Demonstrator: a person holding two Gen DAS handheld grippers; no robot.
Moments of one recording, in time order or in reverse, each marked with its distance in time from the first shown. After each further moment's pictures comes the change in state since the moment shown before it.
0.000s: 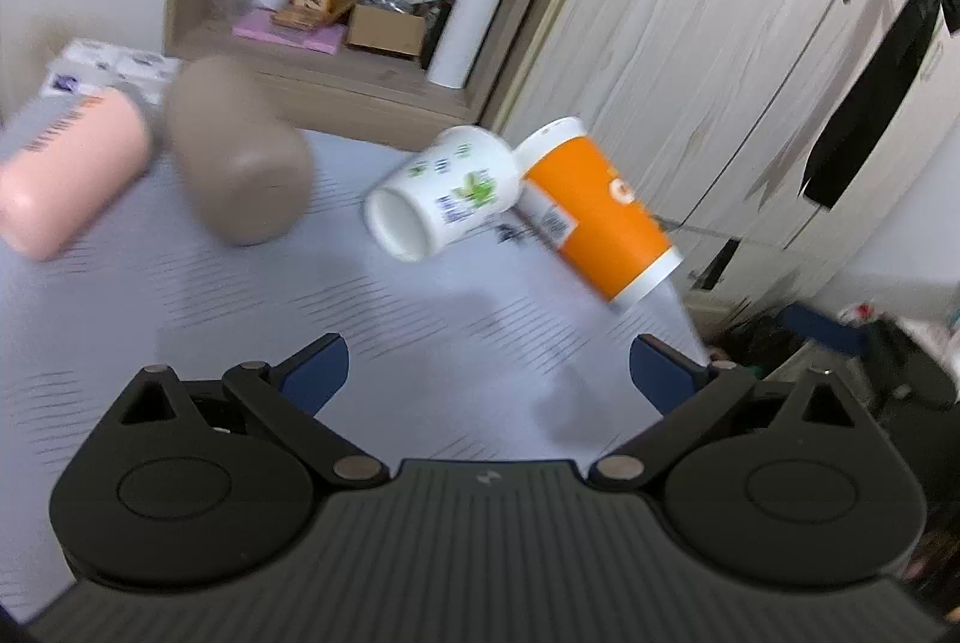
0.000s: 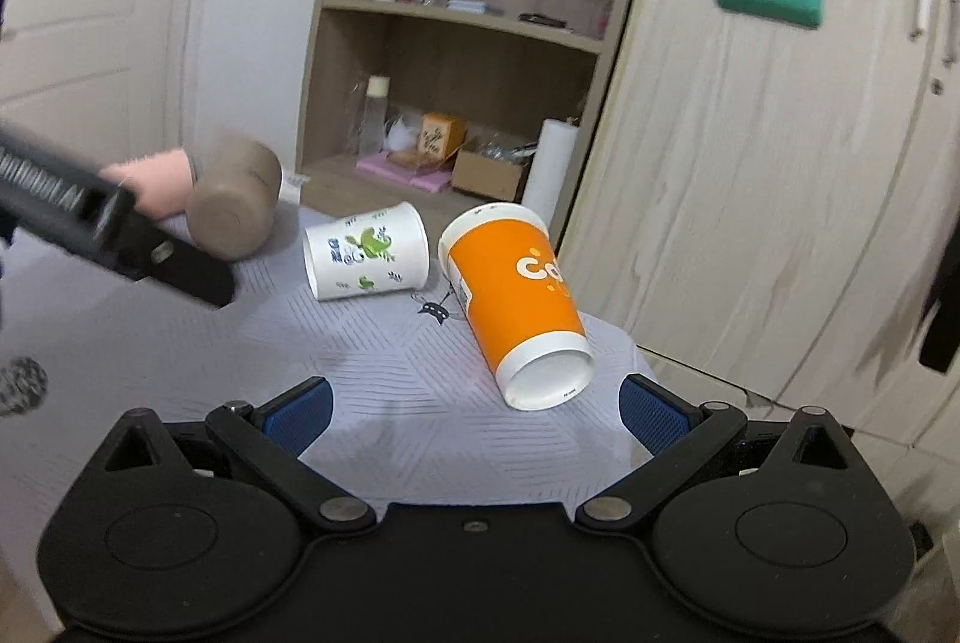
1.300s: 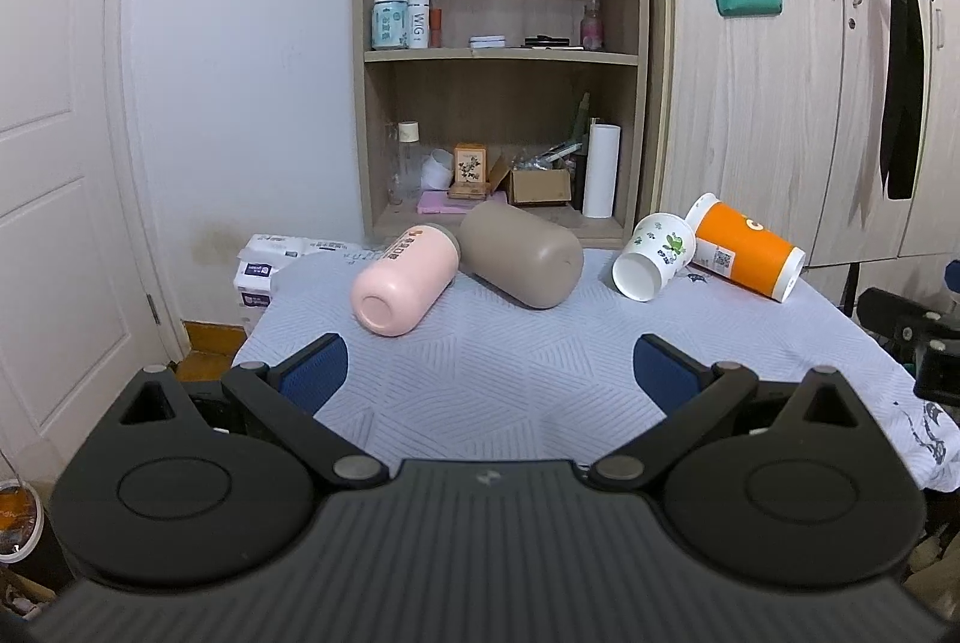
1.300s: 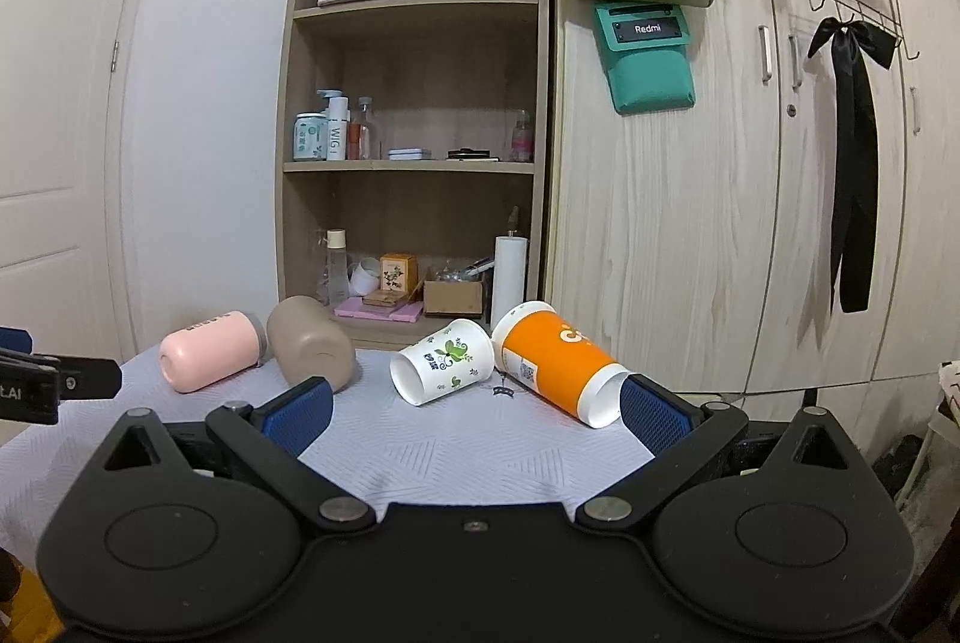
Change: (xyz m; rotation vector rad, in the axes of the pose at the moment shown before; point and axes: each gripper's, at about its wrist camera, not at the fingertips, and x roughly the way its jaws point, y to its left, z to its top) left arm -0.169 0.078 -0.082 0.270 -0.356 0.299; right arm -0.110 0.127 -0.022 0.285 -0.291 -0.203
